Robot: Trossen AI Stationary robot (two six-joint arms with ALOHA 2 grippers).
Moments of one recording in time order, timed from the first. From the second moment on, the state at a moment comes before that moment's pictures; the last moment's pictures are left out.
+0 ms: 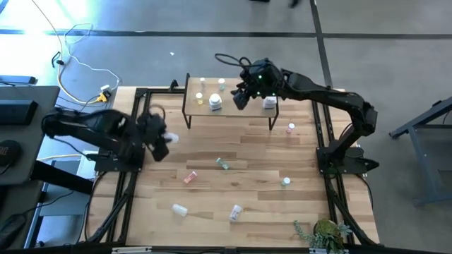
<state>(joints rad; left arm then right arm) -0.05 0.92 1.07 -1.18 -0.39 -0.61 -0.39 1.63 1.62 -0.59 0.06 0.23</state>
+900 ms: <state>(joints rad) 0.80 1.29 1.54 -1.13 -0.21 -0.08 -0.53 1.63 1.62 -0.62 0.05 0.09</state>
